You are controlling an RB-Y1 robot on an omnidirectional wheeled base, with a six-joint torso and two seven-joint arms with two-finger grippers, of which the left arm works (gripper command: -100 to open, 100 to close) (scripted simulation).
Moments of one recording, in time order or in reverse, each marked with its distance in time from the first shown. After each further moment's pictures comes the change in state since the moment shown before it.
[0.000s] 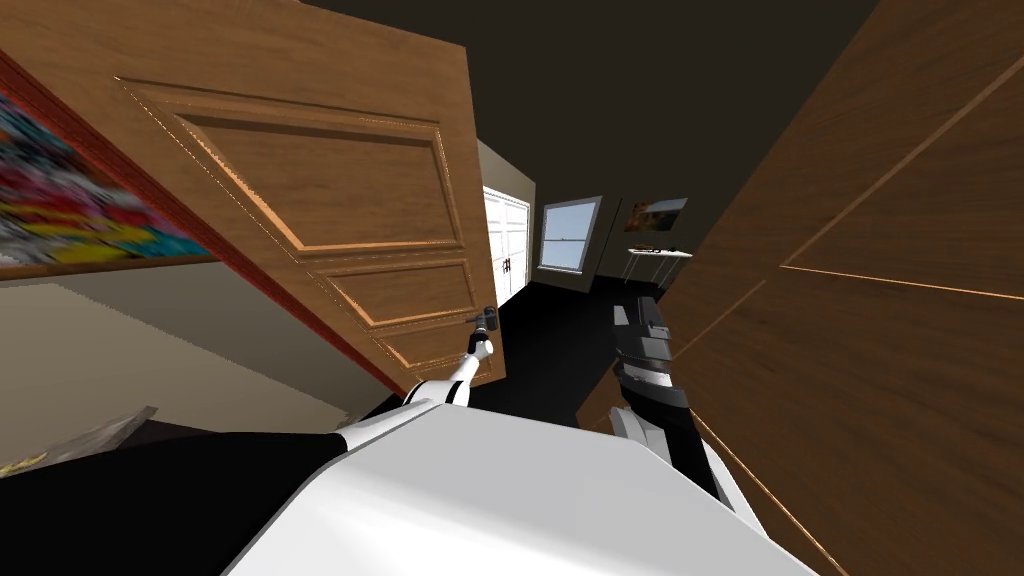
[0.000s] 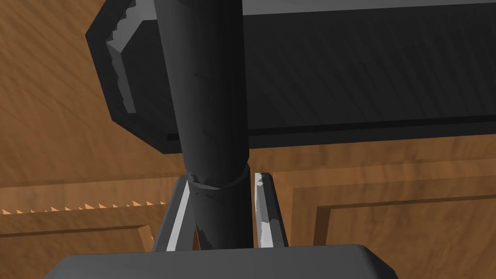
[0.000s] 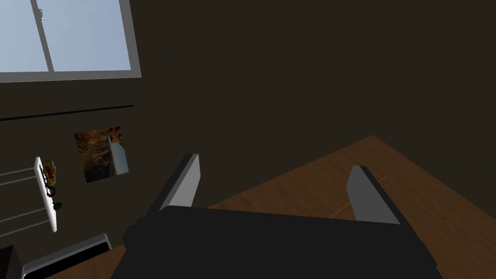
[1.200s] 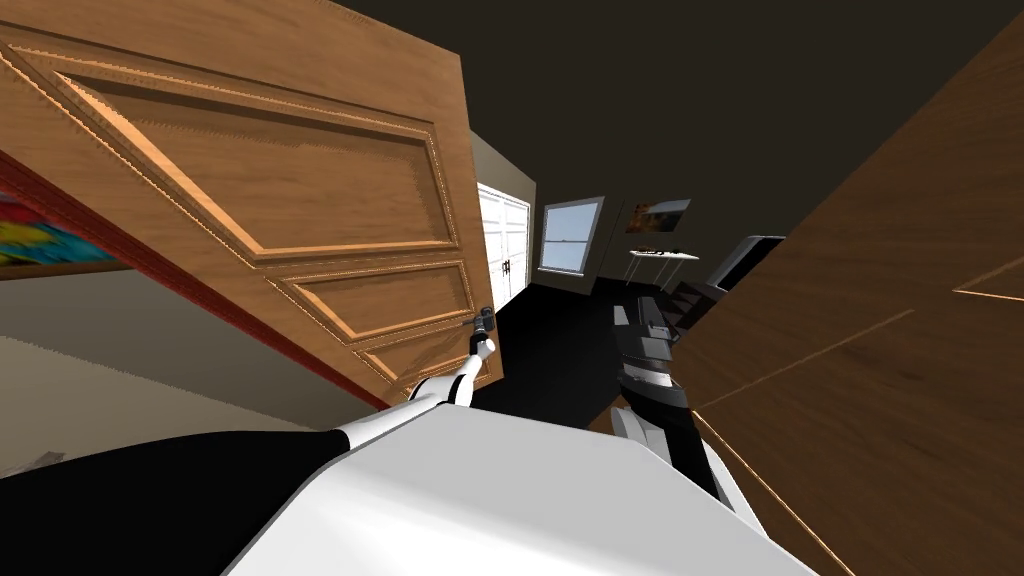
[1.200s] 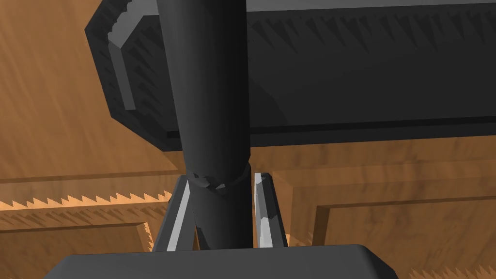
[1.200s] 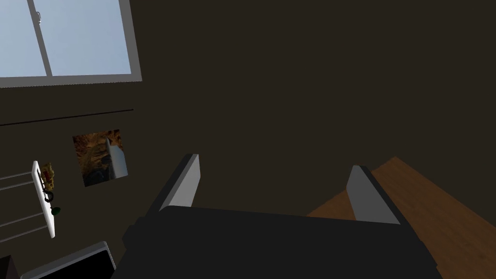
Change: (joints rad) arm -0.051 -0.027 0.085 0.080 0.093 -0.104 -0.121
